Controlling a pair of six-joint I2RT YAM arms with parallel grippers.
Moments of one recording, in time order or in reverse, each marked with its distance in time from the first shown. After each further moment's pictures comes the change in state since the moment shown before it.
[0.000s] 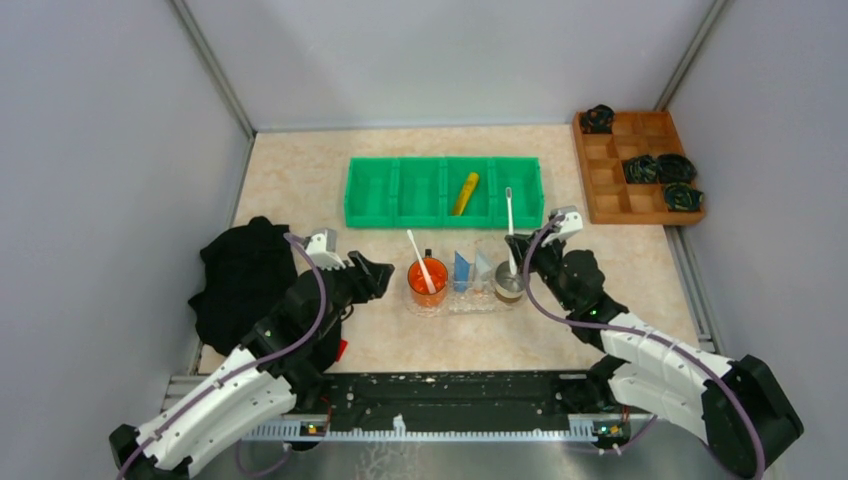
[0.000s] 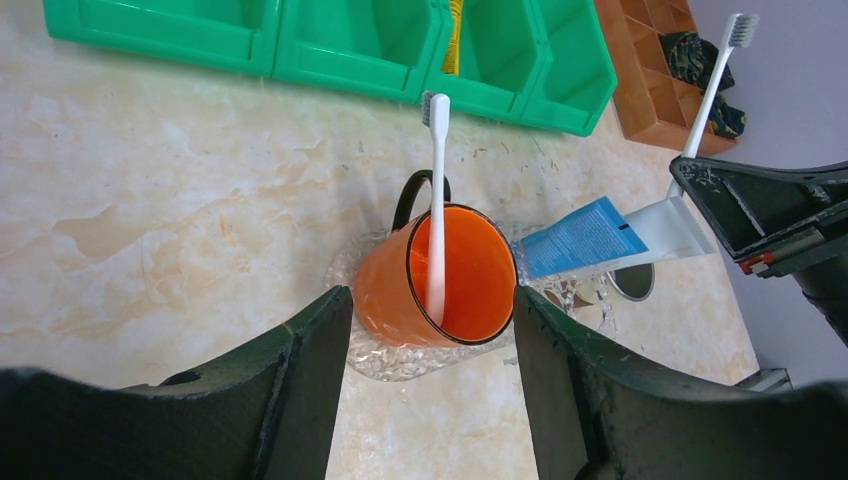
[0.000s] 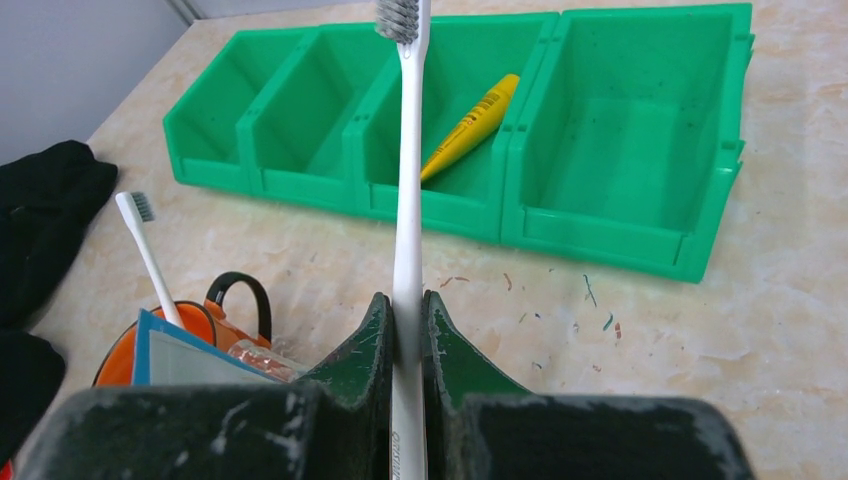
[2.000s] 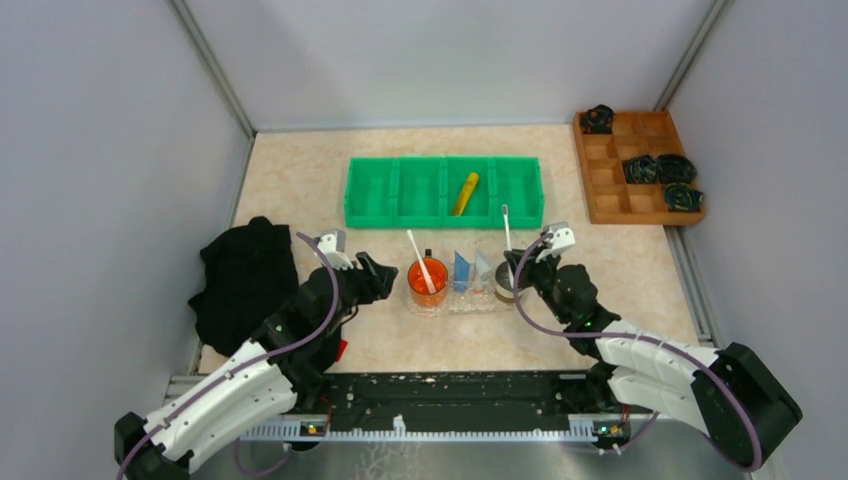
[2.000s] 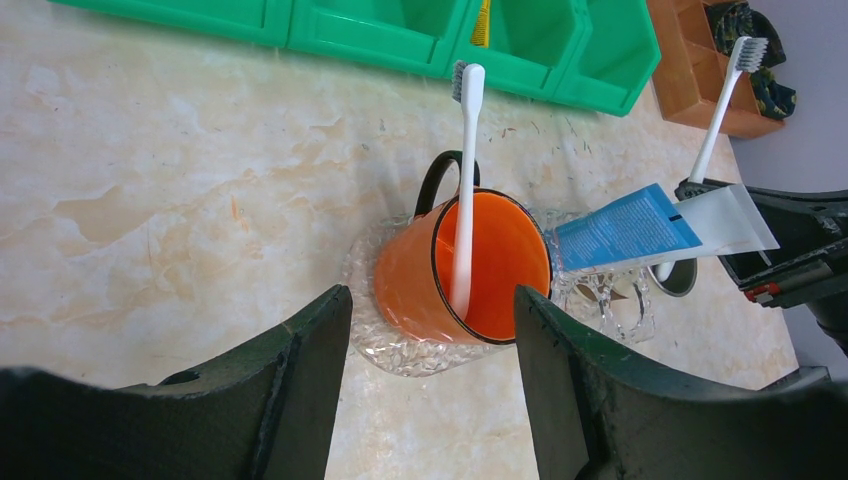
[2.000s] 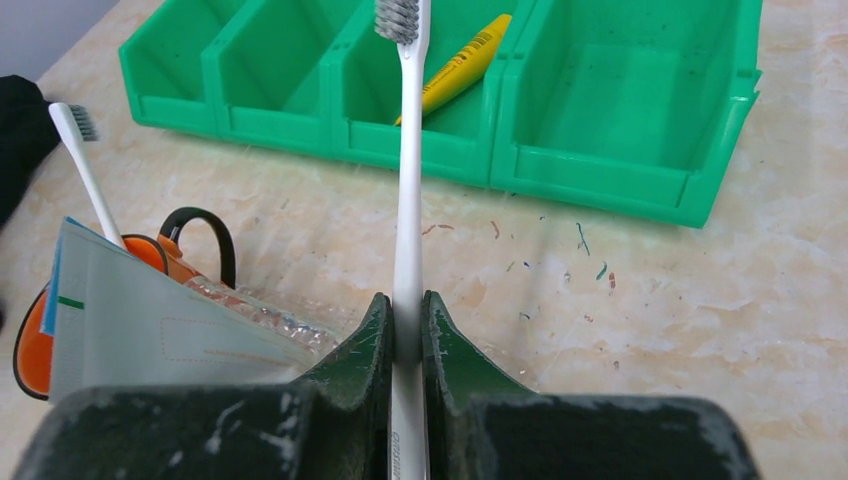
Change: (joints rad) left arm 0.000 0.069 -0.034 0.047 -0.005 0.007; right arm 0.060 0.064 -0.113 0.129 0.060 -0.046
